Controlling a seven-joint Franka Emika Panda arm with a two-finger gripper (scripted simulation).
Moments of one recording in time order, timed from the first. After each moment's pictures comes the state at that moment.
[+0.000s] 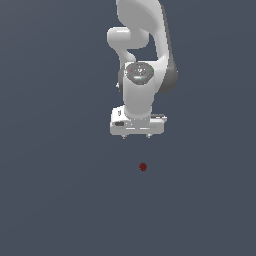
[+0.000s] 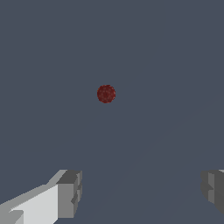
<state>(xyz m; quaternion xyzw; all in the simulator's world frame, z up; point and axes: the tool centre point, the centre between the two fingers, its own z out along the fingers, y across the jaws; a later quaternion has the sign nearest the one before) -0.006 0.035 0.163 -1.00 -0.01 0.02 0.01</state>
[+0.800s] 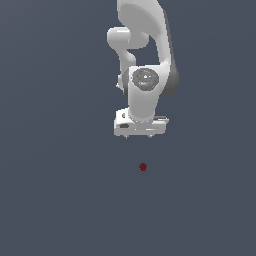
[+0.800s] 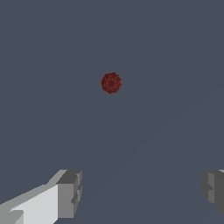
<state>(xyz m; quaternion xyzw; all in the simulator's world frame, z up) -0.017 0.045 0.146 -1.00 -0.02 0.04 0.00</state>
